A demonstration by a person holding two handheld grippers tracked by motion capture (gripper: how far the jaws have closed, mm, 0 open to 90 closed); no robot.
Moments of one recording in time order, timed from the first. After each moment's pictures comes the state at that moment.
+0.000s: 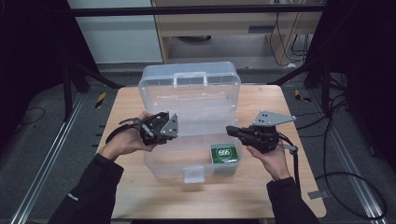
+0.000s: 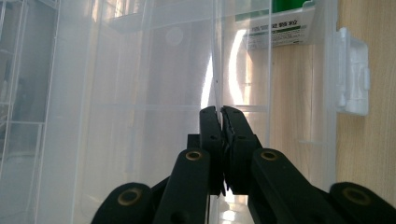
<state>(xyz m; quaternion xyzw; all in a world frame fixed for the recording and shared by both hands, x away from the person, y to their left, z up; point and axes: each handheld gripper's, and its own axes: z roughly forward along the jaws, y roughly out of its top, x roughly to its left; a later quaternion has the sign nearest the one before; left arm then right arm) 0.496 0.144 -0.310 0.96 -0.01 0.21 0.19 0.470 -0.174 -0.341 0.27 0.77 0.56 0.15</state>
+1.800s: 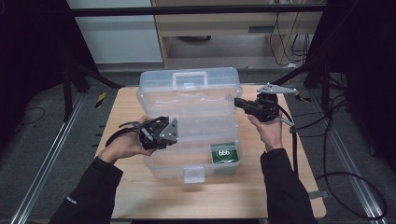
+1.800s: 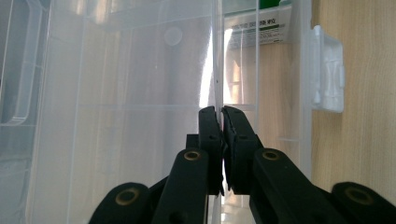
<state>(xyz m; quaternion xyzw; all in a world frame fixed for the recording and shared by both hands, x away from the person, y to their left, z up) 0.488 0.145 -0.317 0.96 -0.01 0.18 0.20 0.546 -0.189 -0.331 0.39 0.72 0.55 0.18</state>
